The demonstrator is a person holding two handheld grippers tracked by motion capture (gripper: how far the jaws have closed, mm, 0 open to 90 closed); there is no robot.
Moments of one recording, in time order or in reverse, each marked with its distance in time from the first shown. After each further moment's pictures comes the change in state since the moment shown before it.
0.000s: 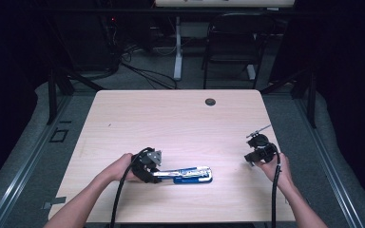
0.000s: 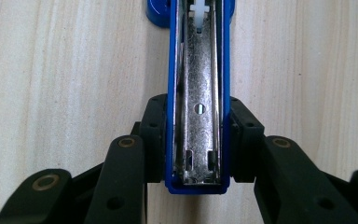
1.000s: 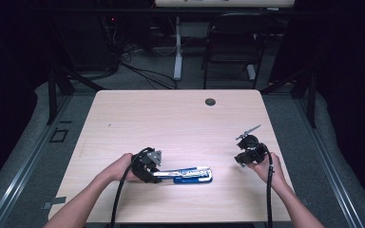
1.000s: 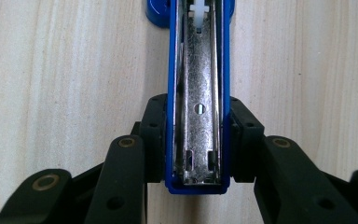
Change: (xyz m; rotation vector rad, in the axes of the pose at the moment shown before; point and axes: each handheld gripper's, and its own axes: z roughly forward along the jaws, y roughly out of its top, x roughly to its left) left arm 0.001 0.000 0.000 -0.001 -0.007 0.001; right arm 0.032 0.011 -0.001 -0.031 0.061 -0.105
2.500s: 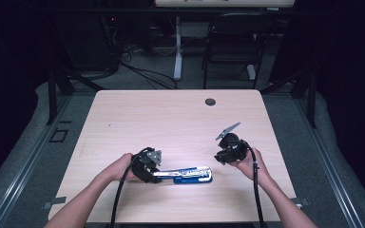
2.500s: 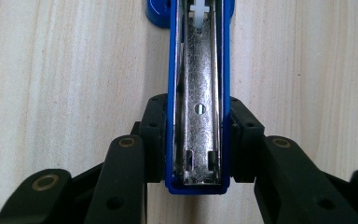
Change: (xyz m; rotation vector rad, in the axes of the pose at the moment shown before) left arm 0.000 0.000 0.000 -0.001 -0.002 -0.002; right arm 0.046 0.036 0.001 -0.064 0.114 -0.192
